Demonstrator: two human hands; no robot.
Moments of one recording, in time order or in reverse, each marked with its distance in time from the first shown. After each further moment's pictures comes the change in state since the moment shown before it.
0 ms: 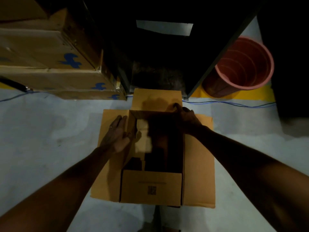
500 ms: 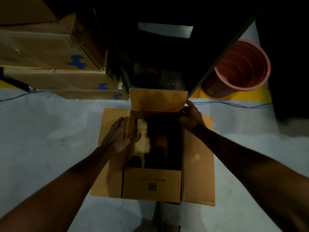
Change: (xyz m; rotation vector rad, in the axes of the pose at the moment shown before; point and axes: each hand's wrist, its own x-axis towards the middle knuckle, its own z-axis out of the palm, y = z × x) left_hand -0.014 0.000 -0.008 0.011 -0.019 -0.005; right_hand -0.031 -0.007 -0.013 0.650 0.224 0.085
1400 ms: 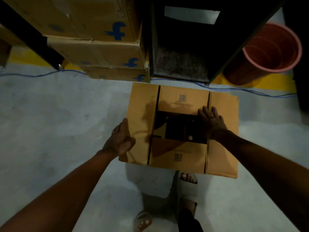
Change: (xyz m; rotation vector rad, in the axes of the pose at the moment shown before) left_hand -0.121 -0.105 0.017 -0.119 -0.041 -0.071; right_hand -0.090 0.044 0.049 -0.981 -0.280 -0.010
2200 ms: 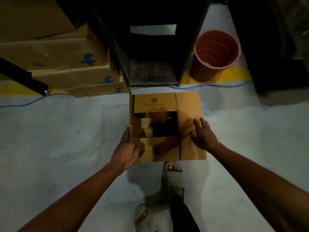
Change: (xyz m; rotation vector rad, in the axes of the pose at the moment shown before) left_hand -0.063 0.114 0.037 0.252 -0.007 0.230; right_hand -0.122 0.061 0.003 0.261 0.136 0.163
